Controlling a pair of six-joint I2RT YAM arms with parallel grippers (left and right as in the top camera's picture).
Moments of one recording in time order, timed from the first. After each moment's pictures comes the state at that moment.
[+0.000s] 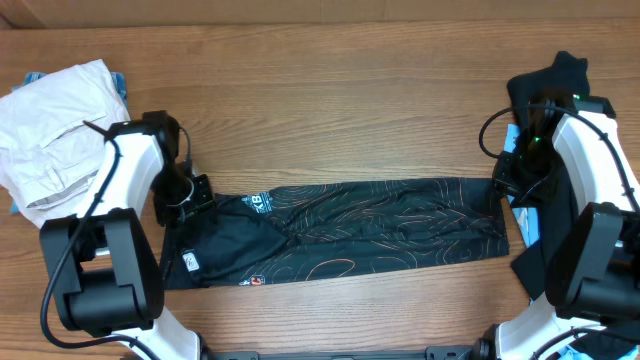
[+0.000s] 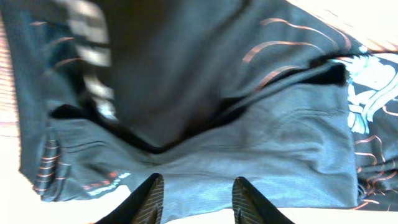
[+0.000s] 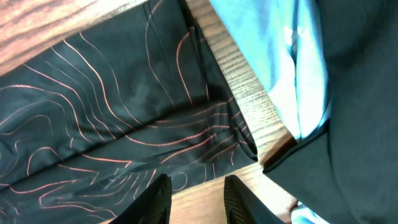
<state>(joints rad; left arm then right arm) 0.11 1.84 1.25 -1.22 0.16 -0.26 -0.20 1.84 1.41 -1.32 -0.01 0.22</state>
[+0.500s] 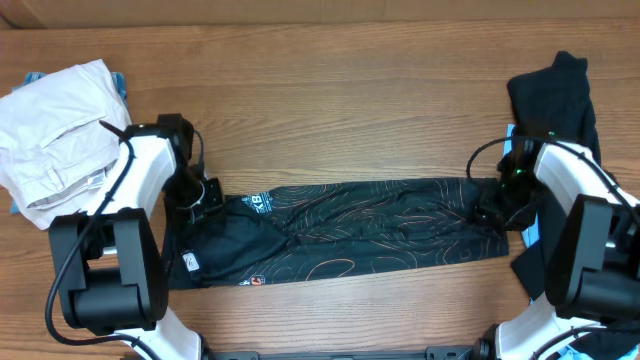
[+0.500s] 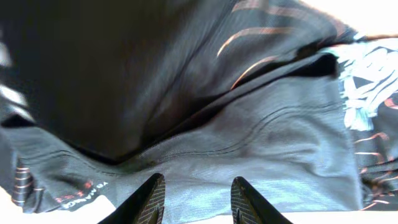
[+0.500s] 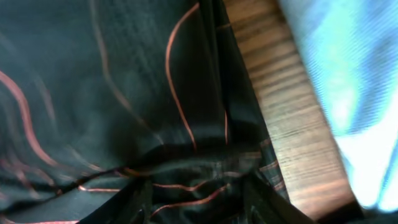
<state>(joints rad) 0.06 1.84 1.20 -1.19 0.16 -0.26 -0.20 1.84 1.11 -1.01 -0.04 0.17</state>
